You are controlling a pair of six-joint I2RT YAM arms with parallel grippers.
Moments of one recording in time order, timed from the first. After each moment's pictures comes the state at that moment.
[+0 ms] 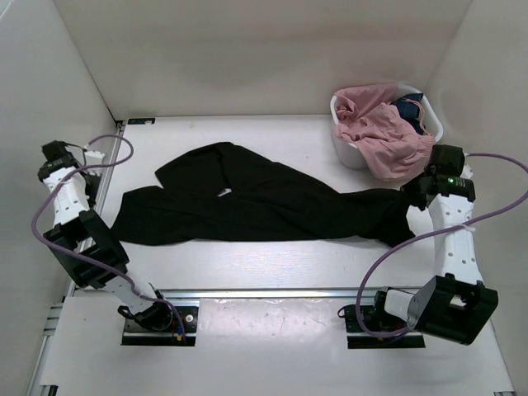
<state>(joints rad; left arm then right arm) 0.60 1.64 1.43 -0.83 -0.03 0.75 -0.23 1.22 1.16 -0.86 0.08 0.70</state>
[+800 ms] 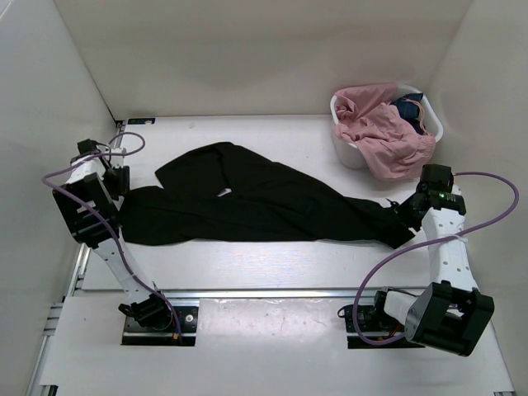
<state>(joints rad) 0.47 2.05 1.54 -0.69 0.15 0.41 -0.23 1.13 0.94 -0.86 0.10 0.62</state>
